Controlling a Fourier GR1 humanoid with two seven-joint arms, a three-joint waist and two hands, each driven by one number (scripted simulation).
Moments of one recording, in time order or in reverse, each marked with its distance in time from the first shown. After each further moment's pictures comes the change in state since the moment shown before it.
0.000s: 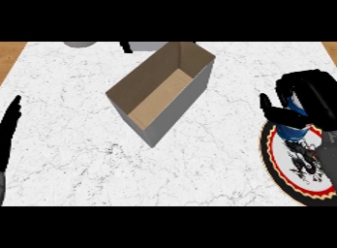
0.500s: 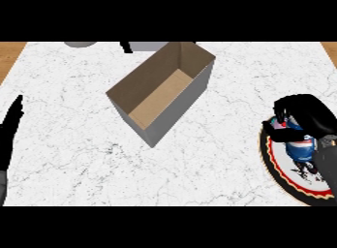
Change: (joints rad) left arm -0.008 0.005 -0.015 0.015 0.011 0.009 -0.009; right arm 0.027 -0.033 0.043 0.323 0.023 0.039 -0.053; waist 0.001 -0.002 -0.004
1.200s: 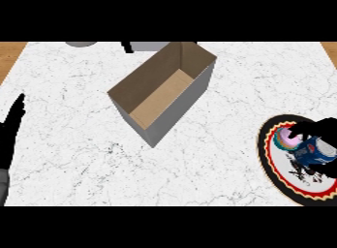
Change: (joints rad) left arm -0.010 0.007 -0.020 0.007 0.013 0.014 -0.001; right arm 0.063 -0.240 0.071 0.203 -0.110 0.123 -0.613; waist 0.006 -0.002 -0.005
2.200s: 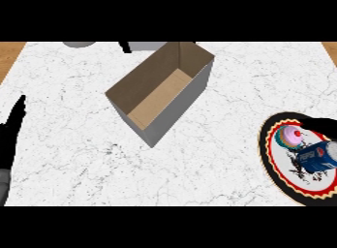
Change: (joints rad) left arm -0.007 0.040 -0.061 0.047 0.056 0.057 -0.026; right arm -0.017 -0.158 0.091 0.022 -0.156 0.144 -0.120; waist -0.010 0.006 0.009
